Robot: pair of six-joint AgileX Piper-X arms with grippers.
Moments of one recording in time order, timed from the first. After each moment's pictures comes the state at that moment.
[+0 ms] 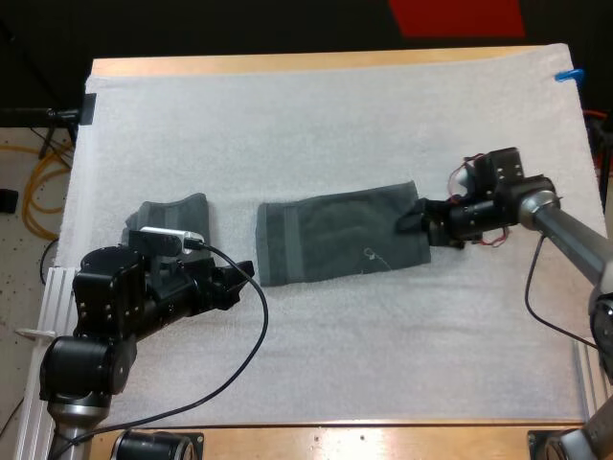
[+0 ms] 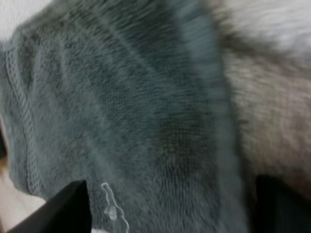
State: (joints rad) left arm -0.10 0.70 -0.73 0.82 0.53 -2.03; right arm 0.21 1.87 -1.05 0.55 -0.73 -1.48
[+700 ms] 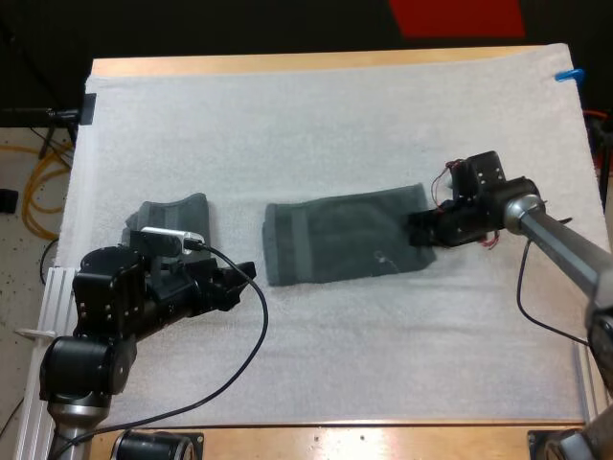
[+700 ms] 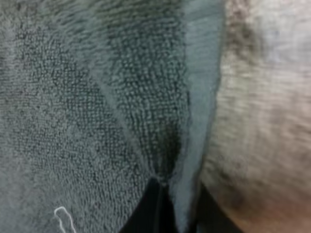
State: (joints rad) left arm -0.10 0.70 -0.73 0.82 0.55 -2.03; right arm 0.28 1.81 -1.06 0.62 -0.42 -1.54
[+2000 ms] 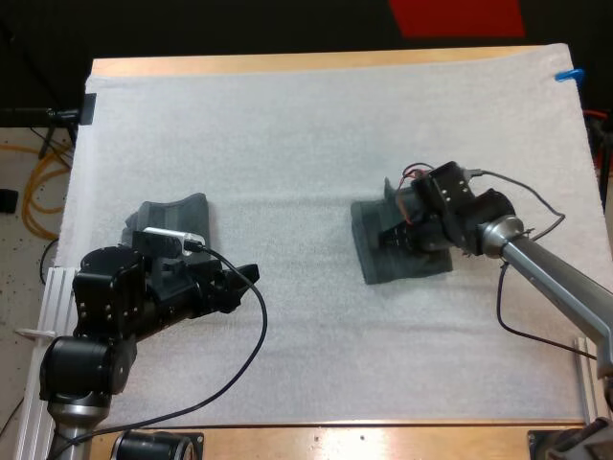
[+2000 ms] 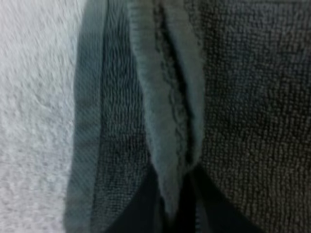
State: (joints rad) left arm -0.10 0.70 -0.73 0.82 0.59 -2.03; right arm 0.49 1.65 -1.05 0.66 -0.11 -1.55
